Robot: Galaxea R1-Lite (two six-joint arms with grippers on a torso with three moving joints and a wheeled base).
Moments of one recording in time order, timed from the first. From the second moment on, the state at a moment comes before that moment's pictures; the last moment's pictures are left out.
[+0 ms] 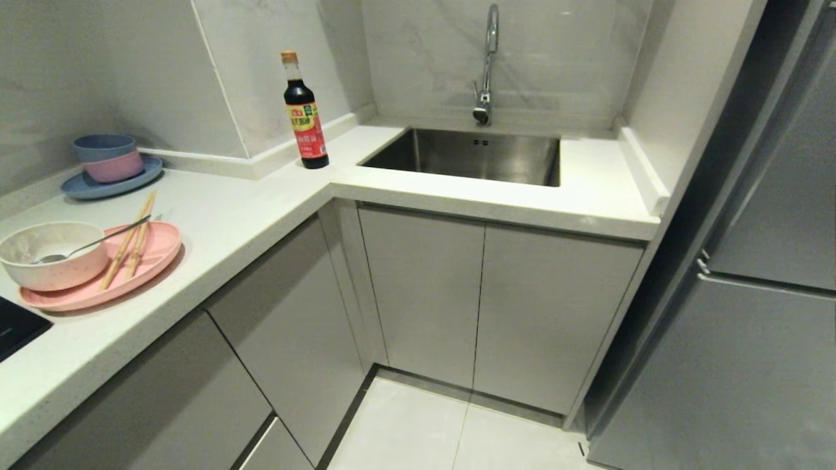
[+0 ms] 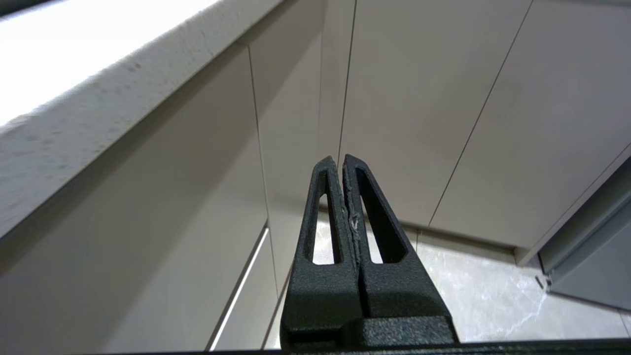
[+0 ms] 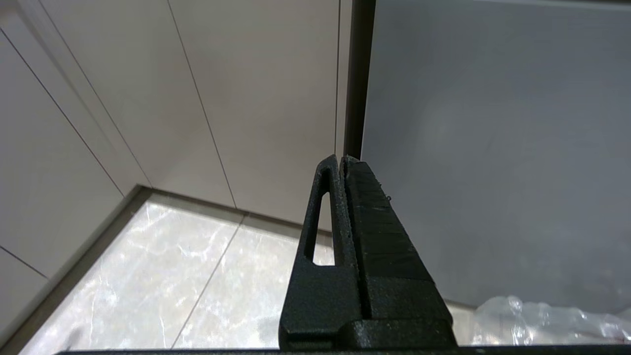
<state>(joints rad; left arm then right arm) -0.01 0.00 0.00 0.00 0.02 -0.02 0.01 0.00 0.00 0.00 0.00 0.01</state>
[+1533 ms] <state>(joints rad) -0.01 0.00 0.00 0.00 0.02 -0.02 0.01 0.00 0.00 0.00 0.00 0.01</state>
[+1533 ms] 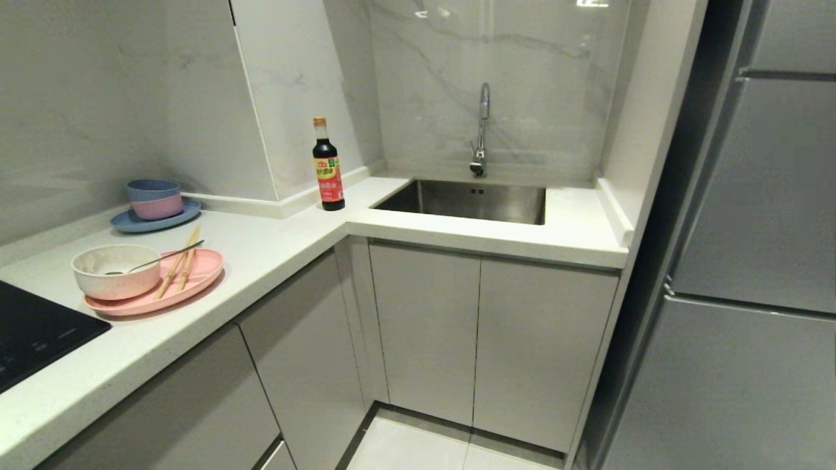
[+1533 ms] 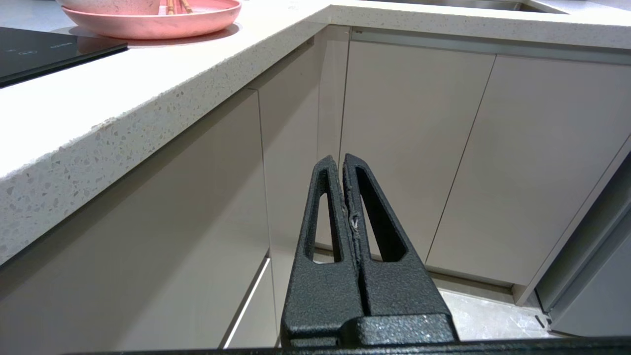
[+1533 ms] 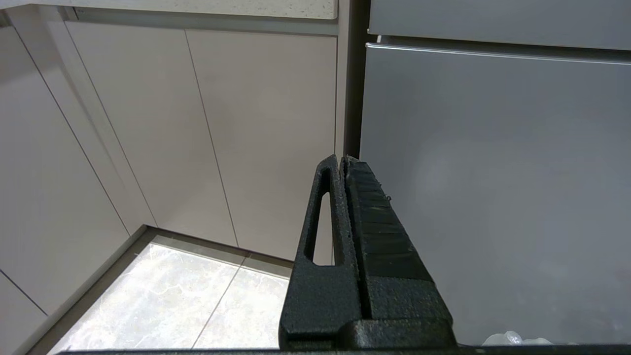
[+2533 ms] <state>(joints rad) -0.01 0.00 0.00 0.00 0.02 -0.02 0.01 0.00 0.00 0.00 0.00 0.01</state>
